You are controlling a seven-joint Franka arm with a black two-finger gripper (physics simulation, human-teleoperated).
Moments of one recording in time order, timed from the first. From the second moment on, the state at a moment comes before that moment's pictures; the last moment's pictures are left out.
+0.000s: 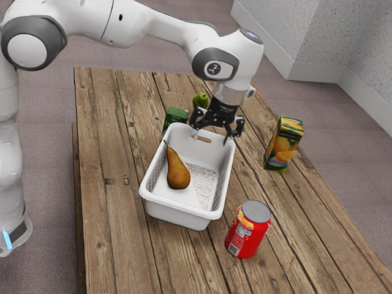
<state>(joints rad) 0.19 0.05 -0.23 -1.79 0.02 1.77 -1.37</state>
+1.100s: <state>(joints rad) 0.21 -0.11 -0.25 -2.05 -0.16 1.94 -1.58</state>
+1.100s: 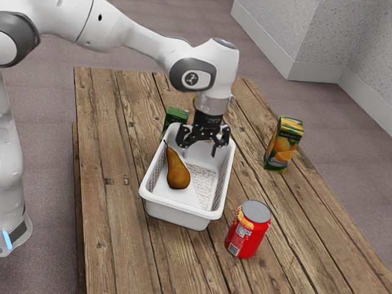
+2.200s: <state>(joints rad) 0.24 -0.26 -0.30 -2.24 -0.28 1.98 -2.08</state>
